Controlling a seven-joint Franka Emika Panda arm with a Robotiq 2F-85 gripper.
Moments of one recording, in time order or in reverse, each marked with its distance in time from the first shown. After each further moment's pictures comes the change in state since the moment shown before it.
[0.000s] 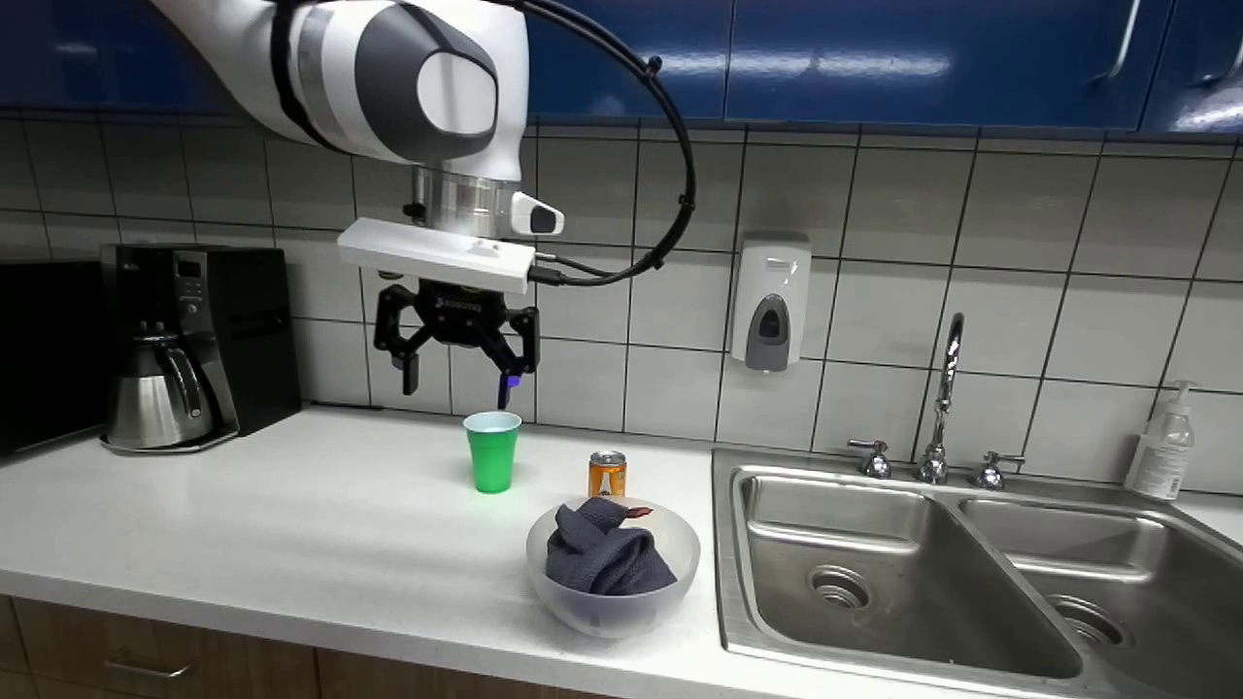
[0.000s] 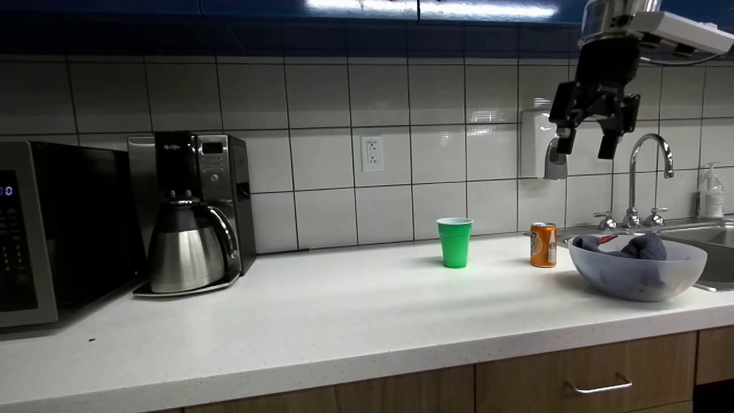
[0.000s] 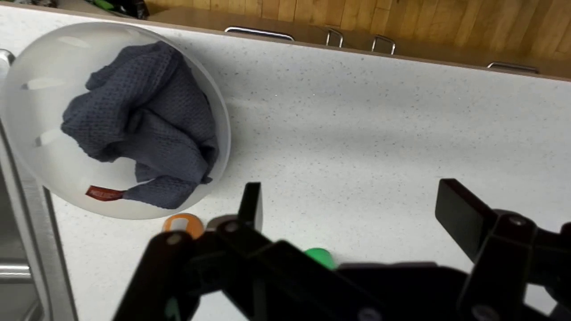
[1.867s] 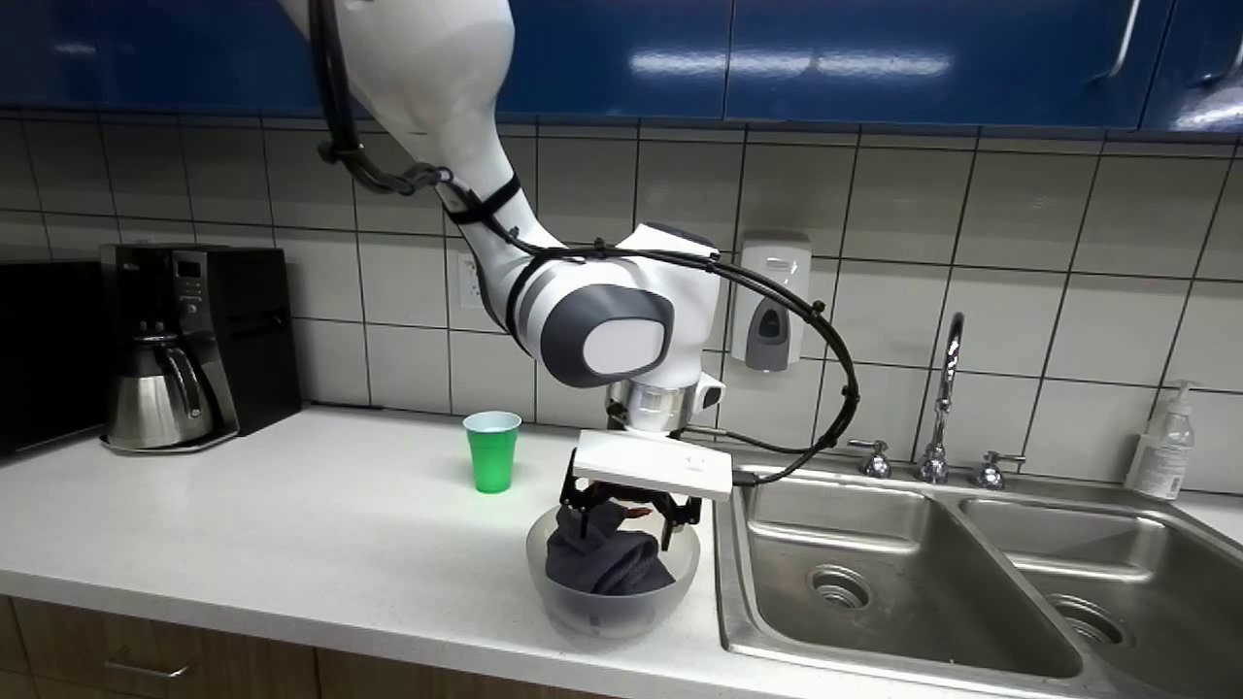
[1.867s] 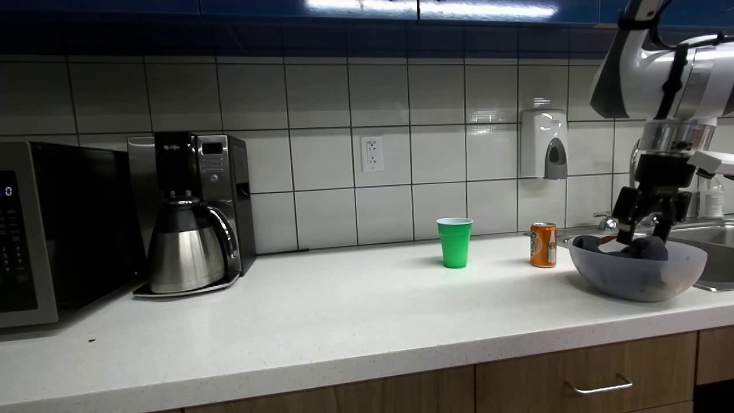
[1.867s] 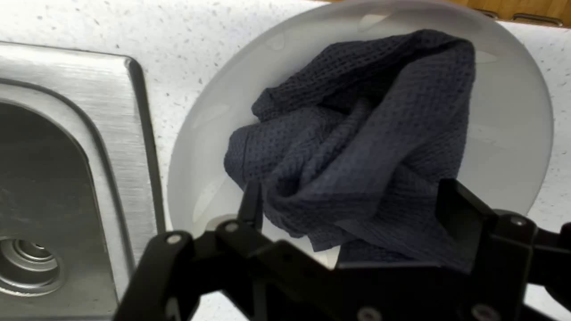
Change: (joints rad) arm -0.212 0.603 -0.070 0.183 0.357 0.349 -0.563
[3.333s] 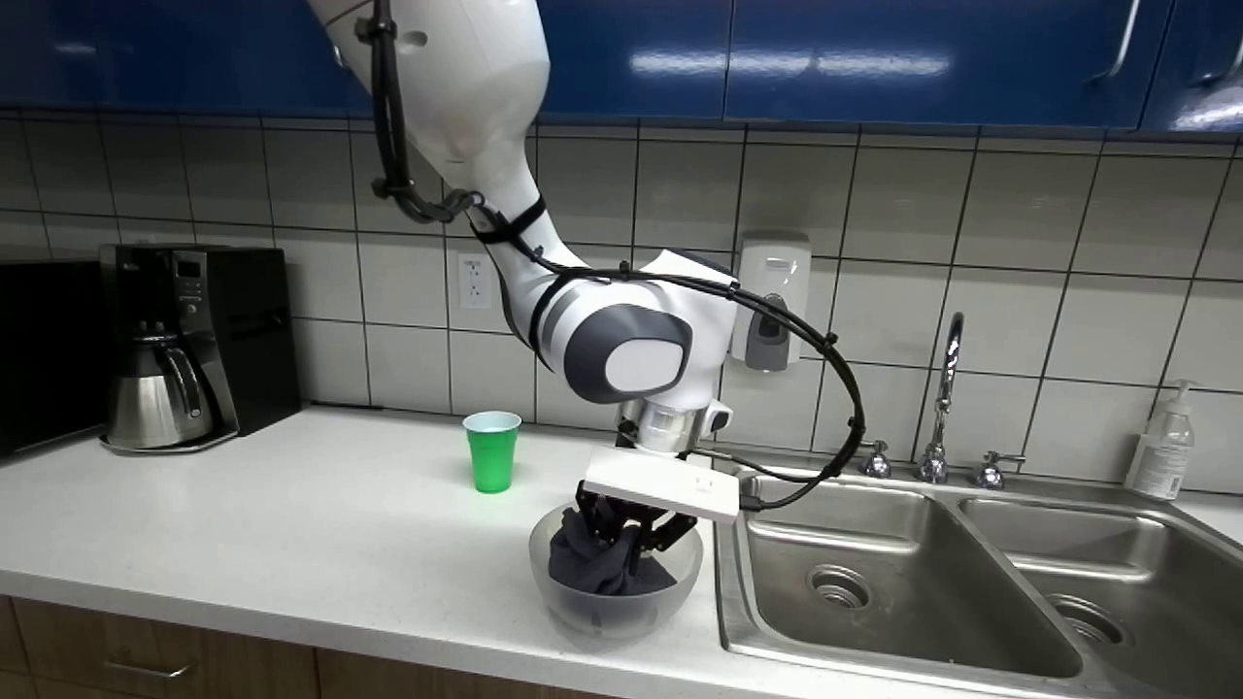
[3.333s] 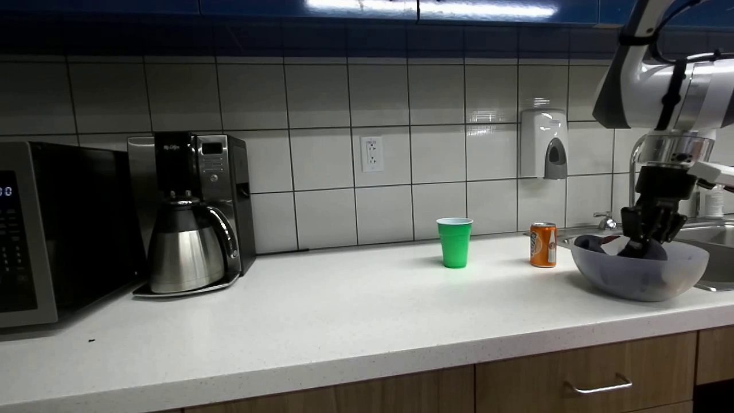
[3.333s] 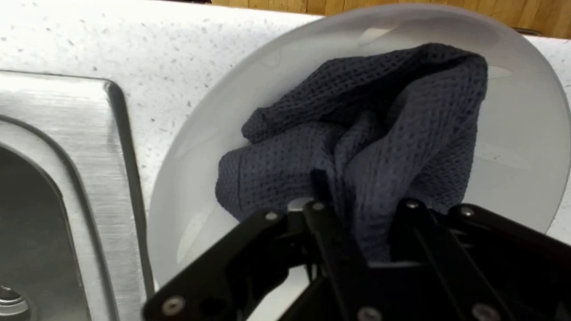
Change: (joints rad) arm -0.133 0.070 0.116 0.058 -0.002 -0.065 0.000
